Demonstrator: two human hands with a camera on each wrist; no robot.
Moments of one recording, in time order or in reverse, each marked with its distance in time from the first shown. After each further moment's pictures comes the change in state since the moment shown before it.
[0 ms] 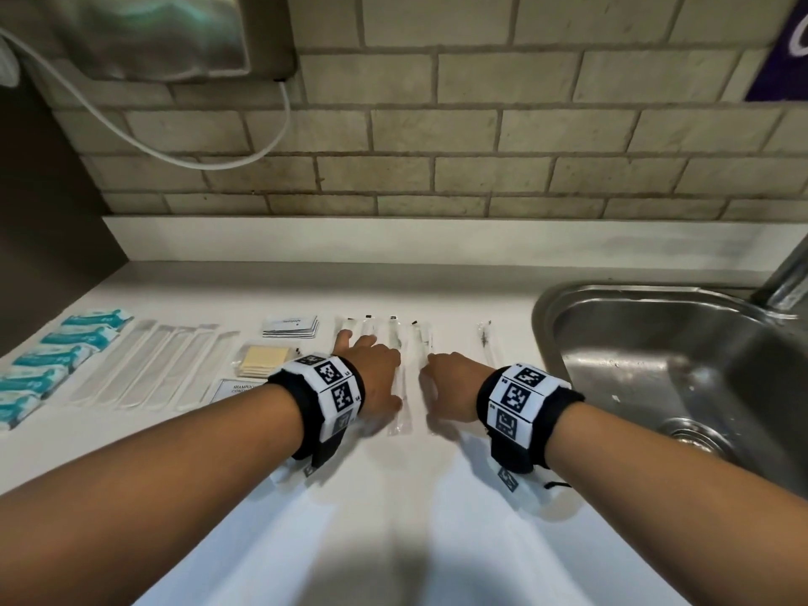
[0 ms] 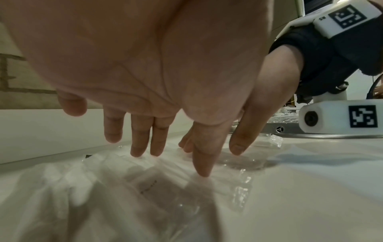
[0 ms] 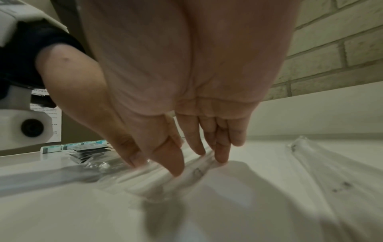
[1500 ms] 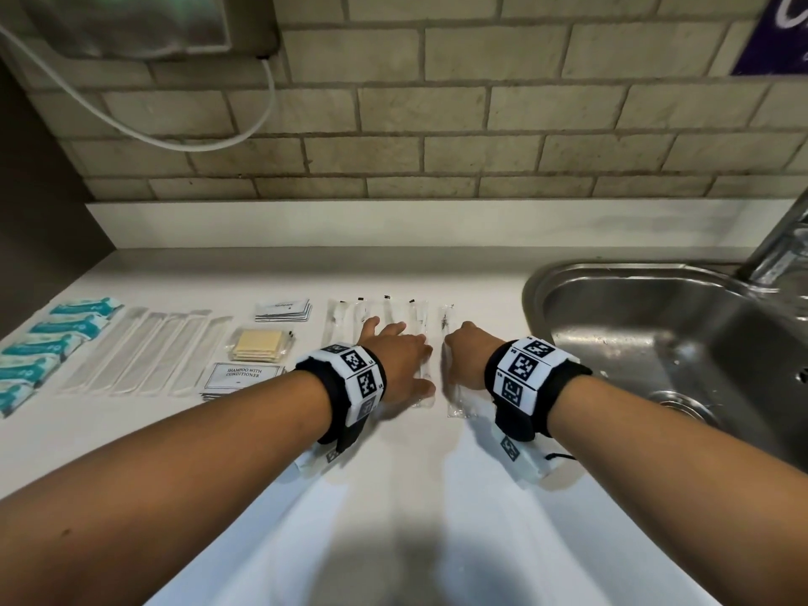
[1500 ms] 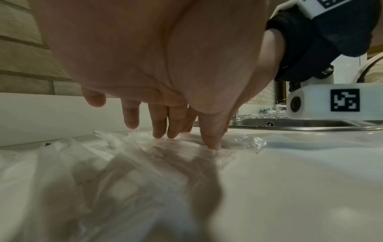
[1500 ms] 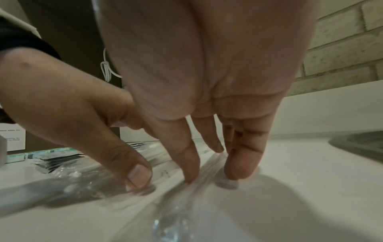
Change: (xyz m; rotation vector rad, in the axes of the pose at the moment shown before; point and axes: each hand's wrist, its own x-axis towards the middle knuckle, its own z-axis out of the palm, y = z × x) left_hand 0.003 0.035 0.001 -0.007 -0.035 0.145; right_hand -0.008 0.016 -0.008 -0.139 0.057 0.106
